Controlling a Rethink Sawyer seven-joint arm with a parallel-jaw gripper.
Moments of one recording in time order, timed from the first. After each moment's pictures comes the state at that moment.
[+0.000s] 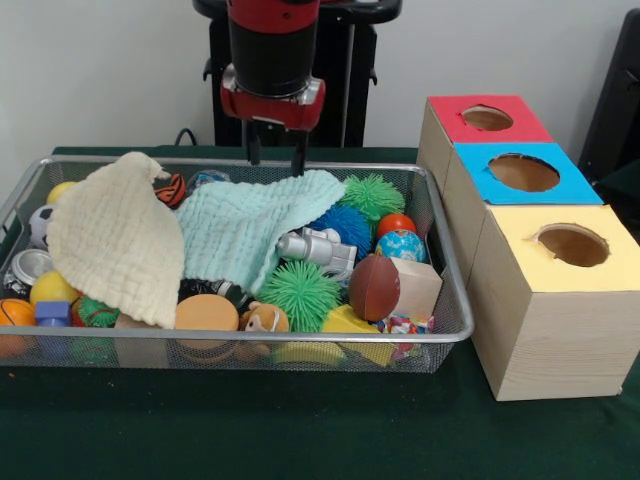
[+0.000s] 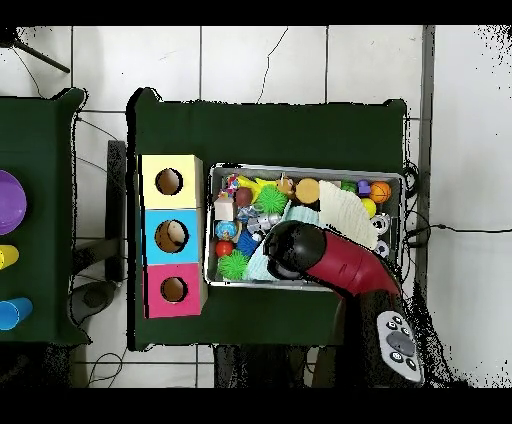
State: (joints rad) arm -0.28 -0.62 -0.15 1.76 0.08 0.62 1.58
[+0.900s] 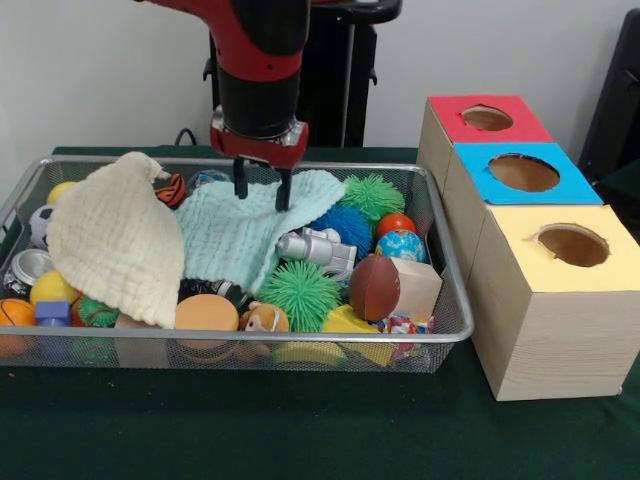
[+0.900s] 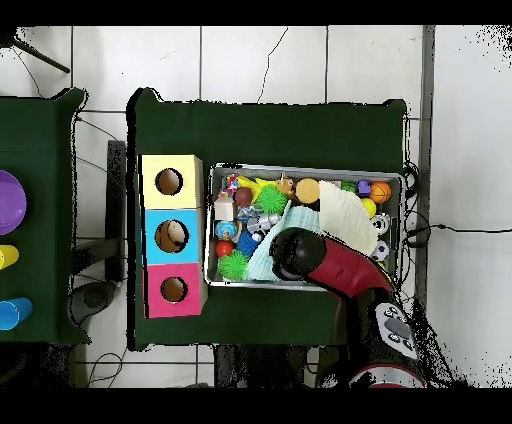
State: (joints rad) arm -0.30 -0.52 -0.14 1.77 0.08 0.48 1.58
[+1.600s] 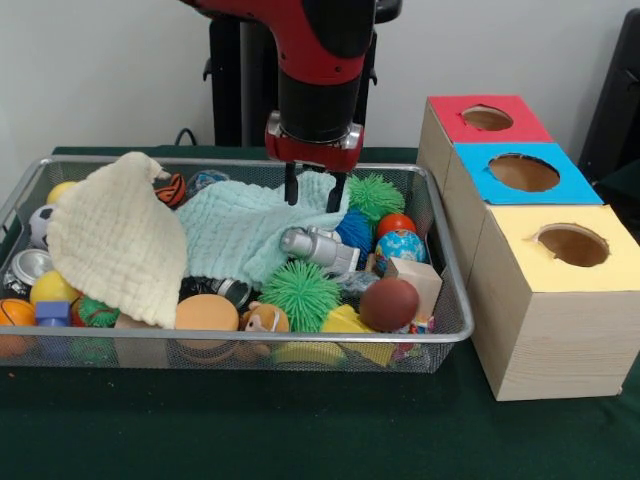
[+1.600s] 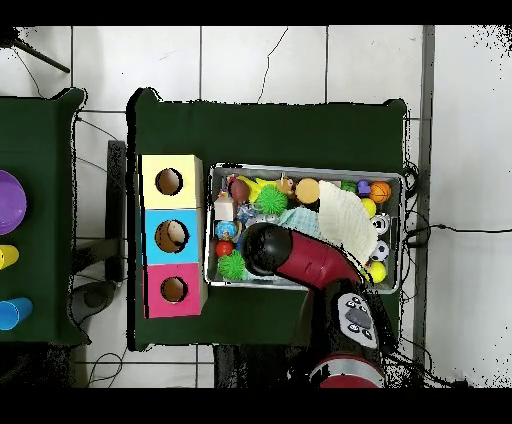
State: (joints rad) arm -0.19 -0.52 -0.14 1.76 0.14 0.48 1.58
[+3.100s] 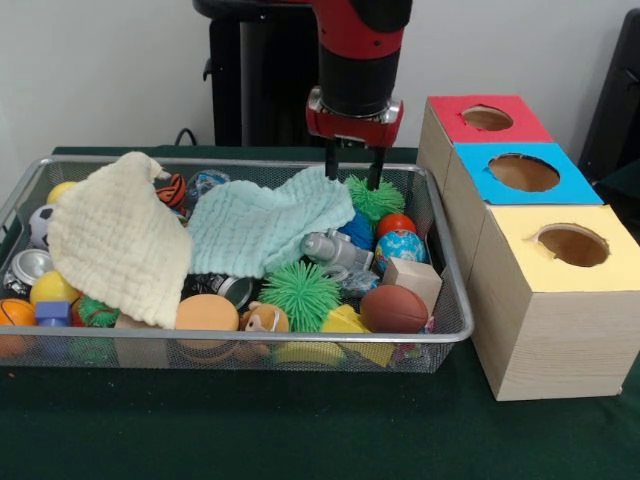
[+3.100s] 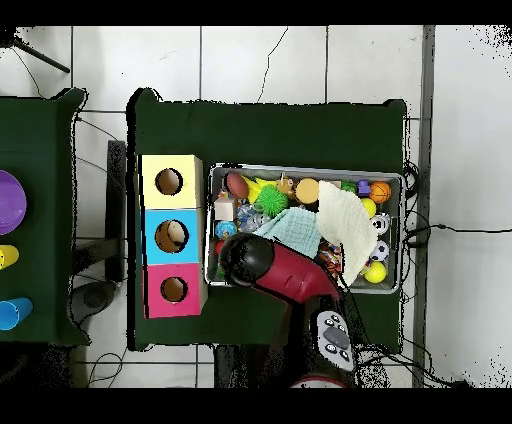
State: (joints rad) arm -0.10 -0.59 -0.16 1.88 0.26 0.48 1.58
